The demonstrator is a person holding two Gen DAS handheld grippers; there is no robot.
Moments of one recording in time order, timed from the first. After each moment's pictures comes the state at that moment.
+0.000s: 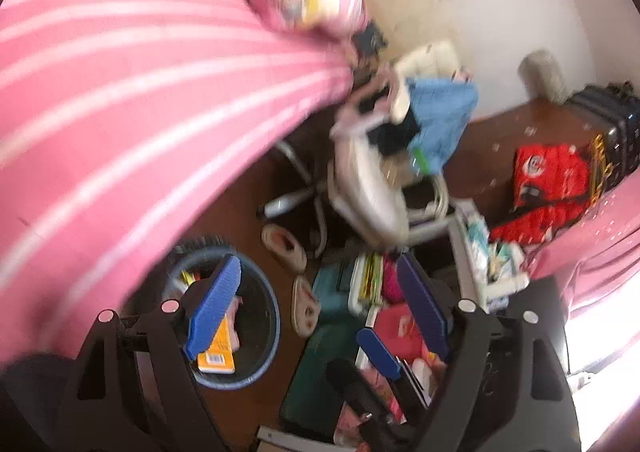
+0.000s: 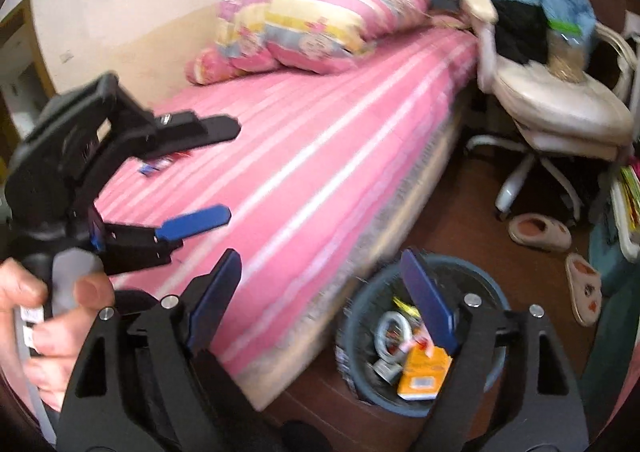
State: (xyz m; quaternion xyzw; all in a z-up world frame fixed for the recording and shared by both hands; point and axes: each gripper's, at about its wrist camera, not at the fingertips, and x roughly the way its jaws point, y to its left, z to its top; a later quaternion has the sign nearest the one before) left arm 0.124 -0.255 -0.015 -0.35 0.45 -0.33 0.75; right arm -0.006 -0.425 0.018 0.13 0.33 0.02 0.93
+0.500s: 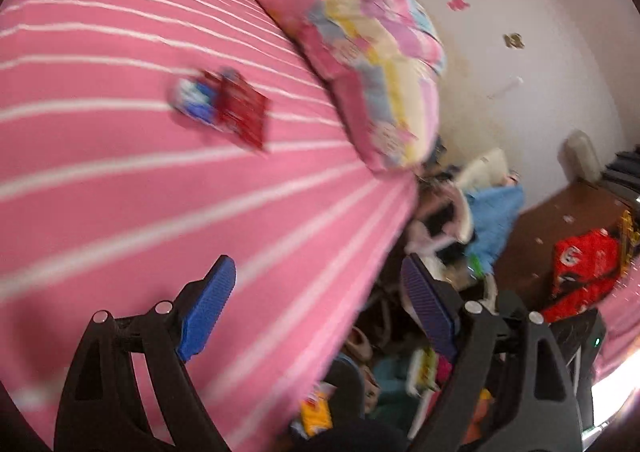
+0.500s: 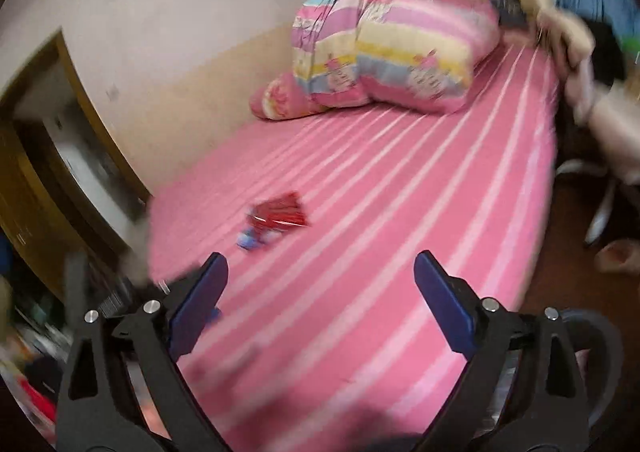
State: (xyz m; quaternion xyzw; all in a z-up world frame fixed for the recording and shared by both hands) left arm 0.180 -0.027 -0.014 -0.36 0.37 -0.18 0.84; right arm 0.142 -0.283 0.065 0.23 0.30 0.11 0.92
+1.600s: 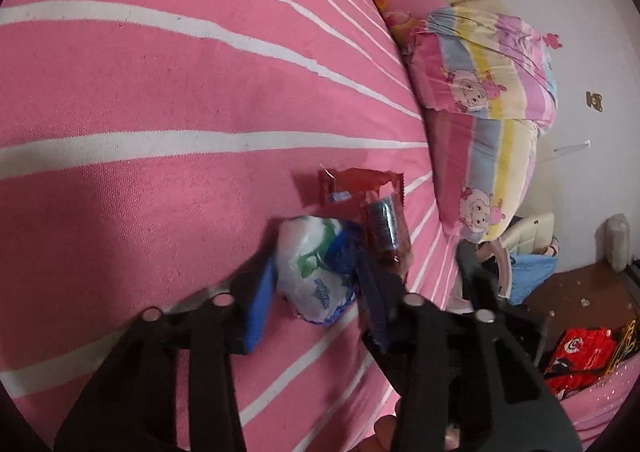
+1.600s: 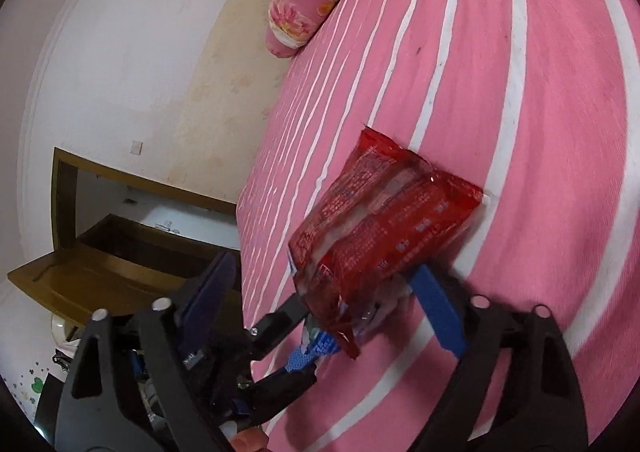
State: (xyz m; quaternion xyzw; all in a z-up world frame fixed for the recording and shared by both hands) left arm 0.390 0.047 -0.107 -0.44 0.46 -0.12 0.76; right arm 0.396 -0.193 -0.069 0.46 0.39 0.24 0.76
